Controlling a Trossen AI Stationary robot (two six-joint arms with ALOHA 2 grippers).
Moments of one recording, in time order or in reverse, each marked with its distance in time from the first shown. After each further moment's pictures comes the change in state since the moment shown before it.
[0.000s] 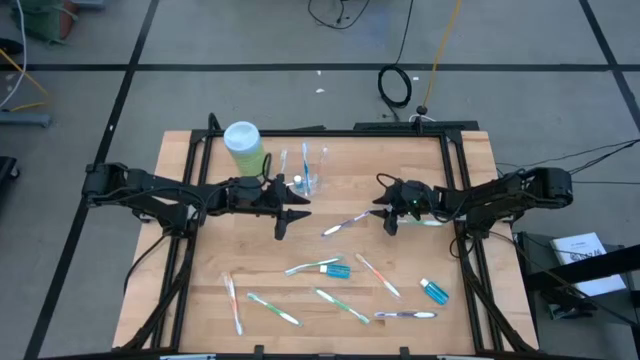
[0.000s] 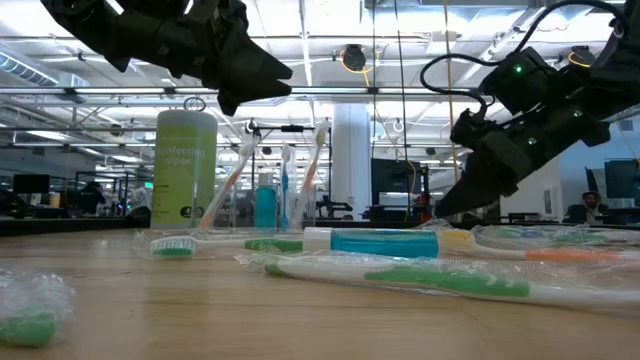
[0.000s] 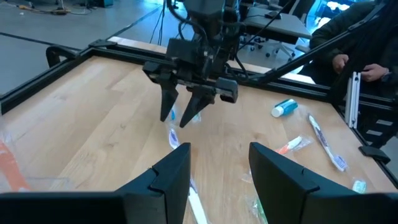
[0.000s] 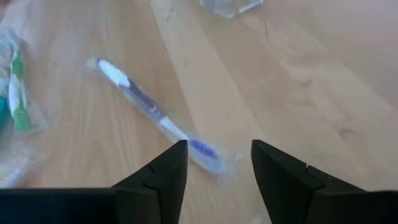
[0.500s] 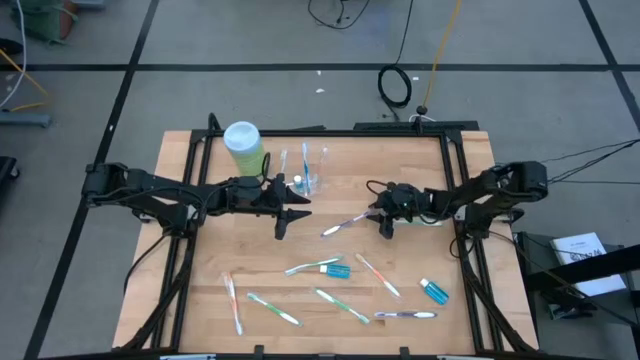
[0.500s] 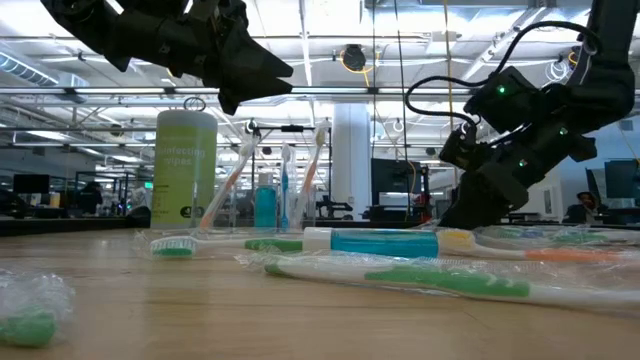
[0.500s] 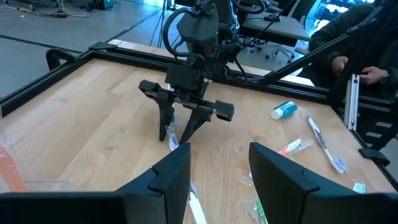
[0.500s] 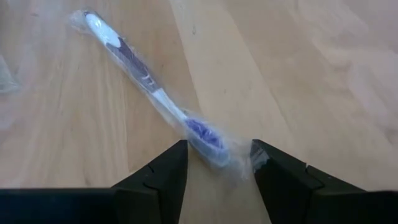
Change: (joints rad) left arm 0.000 0.000 0.000 0.008 0.000 0.002; right arm 0.006 0.227 0.037 0.100 -0.017 -0.108
